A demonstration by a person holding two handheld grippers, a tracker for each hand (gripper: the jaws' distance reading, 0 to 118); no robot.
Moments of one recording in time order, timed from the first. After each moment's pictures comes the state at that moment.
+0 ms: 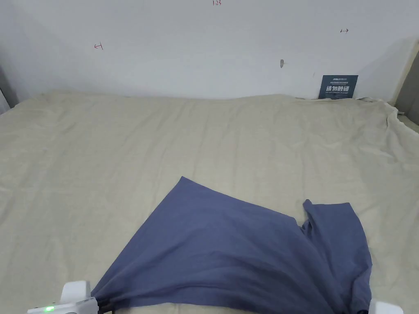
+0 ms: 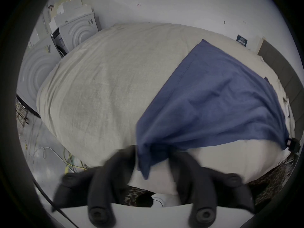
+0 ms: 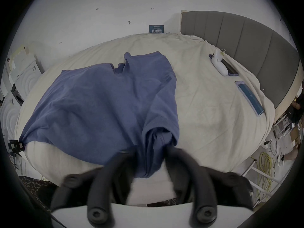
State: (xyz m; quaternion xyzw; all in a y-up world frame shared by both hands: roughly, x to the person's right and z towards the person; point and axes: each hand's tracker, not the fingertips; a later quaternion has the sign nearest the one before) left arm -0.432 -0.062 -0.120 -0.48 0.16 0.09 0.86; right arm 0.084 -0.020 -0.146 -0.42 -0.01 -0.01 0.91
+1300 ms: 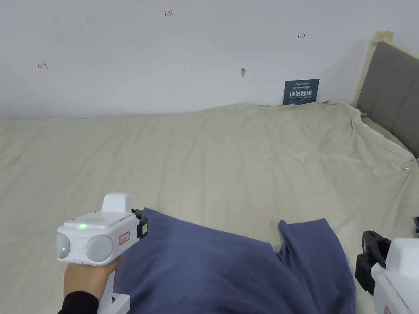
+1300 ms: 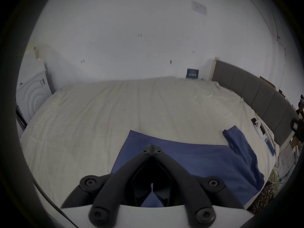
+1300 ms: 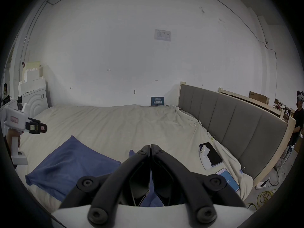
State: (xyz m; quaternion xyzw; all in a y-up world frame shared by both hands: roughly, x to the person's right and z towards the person) left arm -0.337 0.050 -0.376 -0.32 -0.03 0.01 0.95; right arm 0.108 0.087 -0.220 -0.17 -0.02 0.03 0.99
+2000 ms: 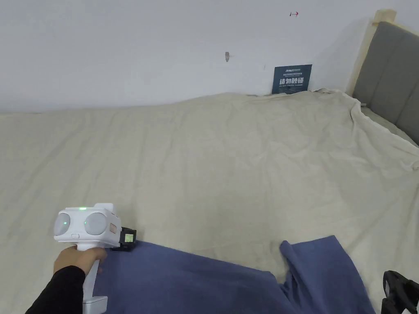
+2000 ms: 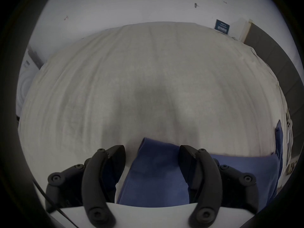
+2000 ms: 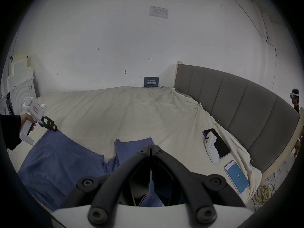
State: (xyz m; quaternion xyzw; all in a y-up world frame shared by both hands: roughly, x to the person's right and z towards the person) left arm -0.370 -0.078 -0.575 -0.52 0.01 0.01 0.85; right arm 0.097 0.042 -0.294 -0.24 -0.06 0.03 0.97
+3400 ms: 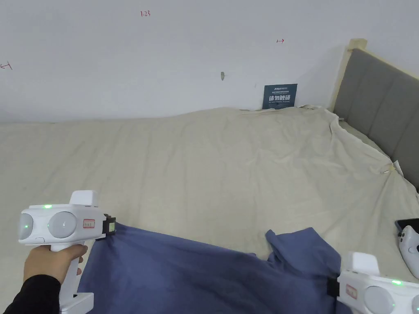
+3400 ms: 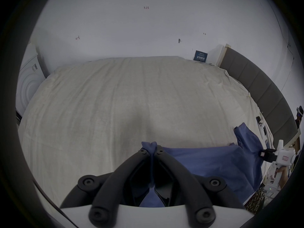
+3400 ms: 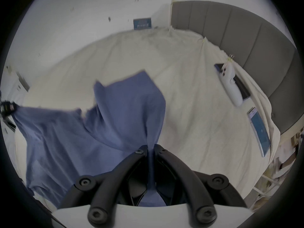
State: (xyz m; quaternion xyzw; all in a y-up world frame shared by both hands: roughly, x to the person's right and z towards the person) left arm -0.384 0.061 -0.422 -0.40 -0.03 0.04 0.91; right arm 0.118 0.013 -0.313 -0.41 -0.05 -0.05 0.91
